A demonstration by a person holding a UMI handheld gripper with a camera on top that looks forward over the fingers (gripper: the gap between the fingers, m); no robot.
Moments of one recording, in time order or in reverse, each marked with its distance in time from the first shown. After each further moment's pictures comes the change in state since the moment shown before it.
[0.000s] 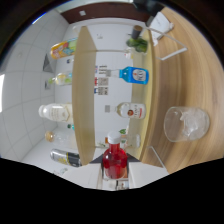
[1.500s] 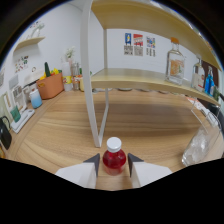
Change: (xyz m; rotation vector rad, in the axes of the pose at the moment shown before) arm 0.223 0.127 0.041 -0.314 0.572 -1.417
